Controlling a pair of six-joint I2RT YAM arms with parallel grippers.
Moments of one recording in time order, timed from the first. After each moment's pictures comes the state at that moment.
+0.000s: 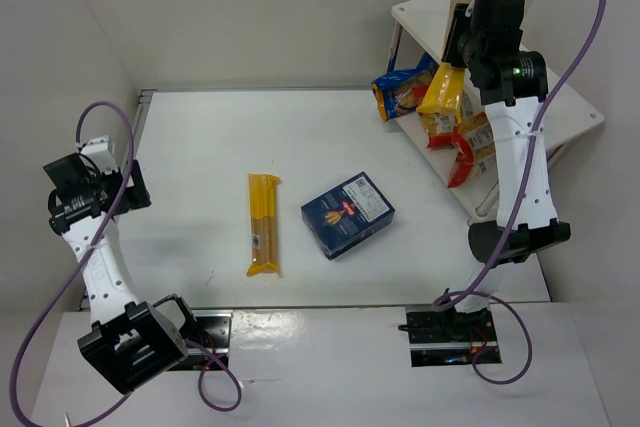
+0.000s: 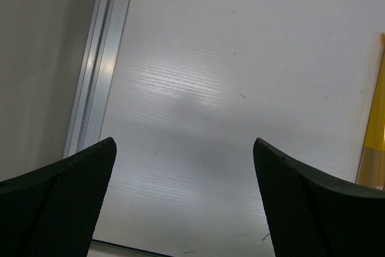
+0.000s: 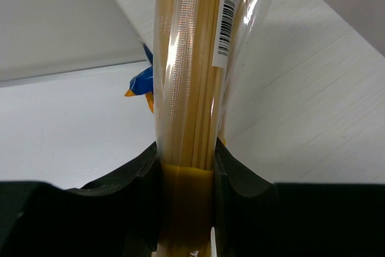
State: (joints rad) left arm 0.62 1.03 0.97 -0.71 0.26 0.21; right arm 0.15 1.72 2.35 -0.97 0.27 0.13
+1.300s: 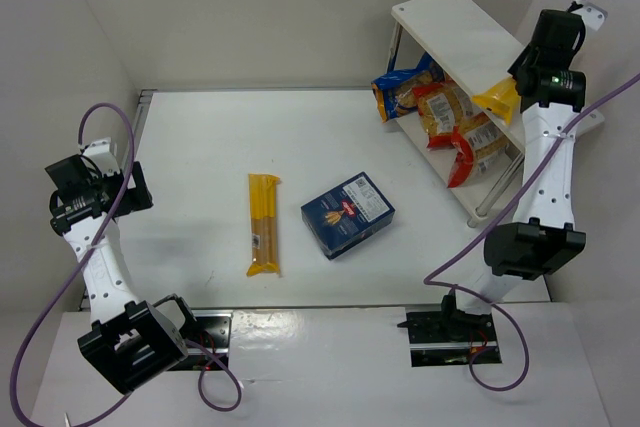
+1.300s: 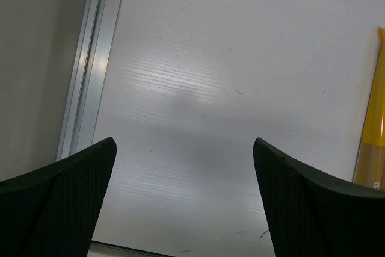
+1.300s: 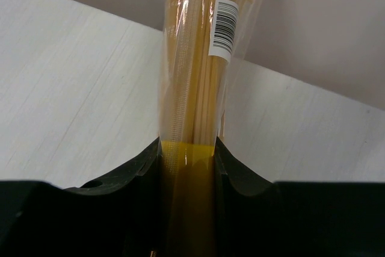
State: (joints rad) left arm 0.62 1.03 0.96 -0.71 0.27 0.21; right arm -0.20 1.63 2.04 -0.80 0.38 0.32
